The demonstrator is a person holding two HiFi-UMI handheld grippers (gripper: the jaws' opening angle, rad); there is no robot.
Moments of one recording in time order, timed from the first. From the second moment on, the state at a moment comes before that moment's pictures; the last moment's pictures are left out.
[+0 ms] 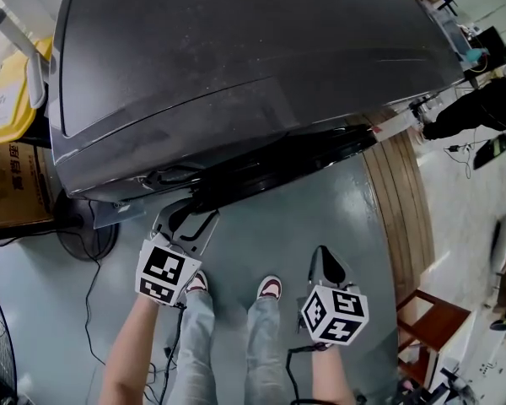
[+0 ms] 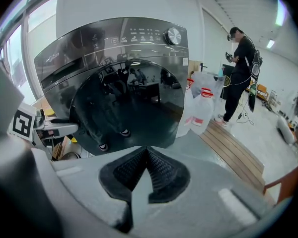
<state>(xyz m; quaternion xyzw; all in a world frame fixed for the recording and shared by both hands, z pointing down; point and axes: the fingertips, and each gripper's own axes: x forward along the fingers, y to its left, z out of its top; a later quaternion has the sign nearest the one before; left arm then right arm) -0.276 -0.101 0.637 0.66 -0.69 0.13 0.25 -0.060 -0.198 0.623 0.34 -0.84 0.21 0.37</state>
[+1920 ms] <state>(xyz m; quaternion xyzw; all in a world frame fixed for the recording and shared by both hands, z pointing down) -0.195 -0.077 0.644 0.72 -0.62 0.16 0.28 0.001 -0.186 0.606 0.40 -0.82 0.21 0.35</state>
